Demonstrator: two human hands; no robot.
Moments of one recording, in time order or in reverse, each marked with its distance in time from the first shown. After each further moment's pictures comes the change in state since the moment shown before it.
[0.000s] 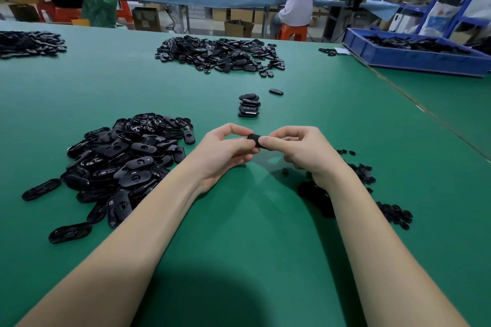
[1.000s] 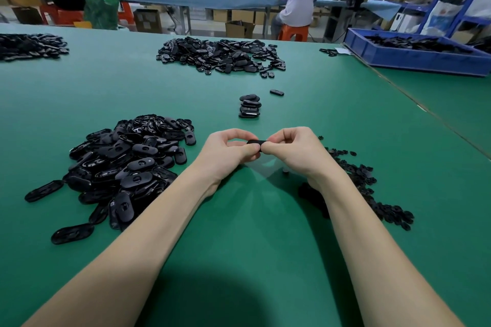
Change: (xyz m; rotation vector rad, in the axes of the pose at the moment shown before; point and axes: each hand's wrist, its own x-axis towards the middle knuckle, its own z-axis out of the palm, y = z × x) left_hand 0.001 -0.008 0.005 0.164 0.092 0.057; right_hand 0.008 0.004 0.013 -0.093 0.074 -0.033
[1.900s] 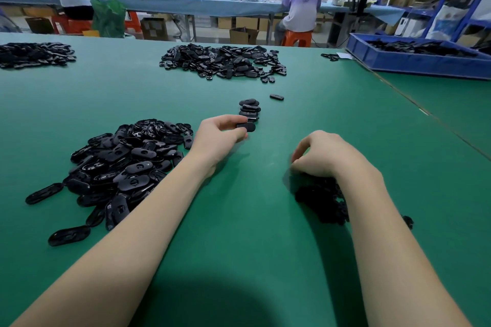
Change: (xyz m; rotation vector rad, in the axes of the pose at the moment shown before) left_hand 0.041 0.003 -0.005 0.122 0.179 0.120; right_hand -0.008 -0.017 -0.047 -0.786 -0.098 0.121
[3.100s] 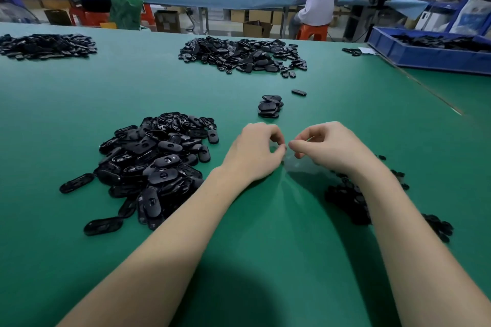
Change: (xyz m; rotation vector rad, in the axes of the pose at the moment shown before) left_hand -0.018 -0.008 0.003 0.804 -0.148 0.414; right_hand 0.015 -0.016 0.023 0.406 0.057 -0.187
